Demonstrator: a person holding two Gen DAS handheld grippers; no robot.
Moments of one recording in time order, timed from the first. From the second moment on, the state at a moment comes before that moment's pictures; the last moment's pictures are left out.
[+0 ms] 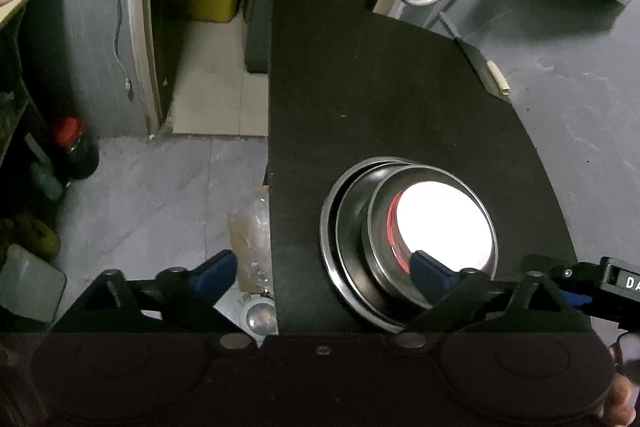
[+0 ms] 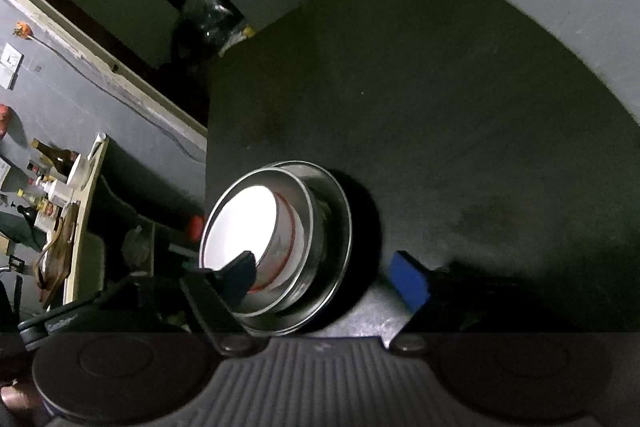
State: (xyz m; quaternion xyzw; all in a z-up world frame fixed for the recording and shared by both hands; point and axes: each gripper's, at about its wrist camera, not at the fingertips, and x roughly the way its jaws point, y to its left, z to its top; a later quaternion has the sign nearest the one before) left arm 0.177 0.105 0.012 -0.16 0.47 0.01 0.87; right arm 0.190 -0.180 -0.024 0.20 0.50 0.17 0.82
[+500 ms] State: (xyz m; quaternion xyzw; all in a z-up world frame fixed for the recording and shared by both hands) left arm 0.105 0.112 0.020 -0.11 0.38 -0.04 0.92; right arm 0.088 -0.161 -0.003 0.17 0.38 0.13 0.90
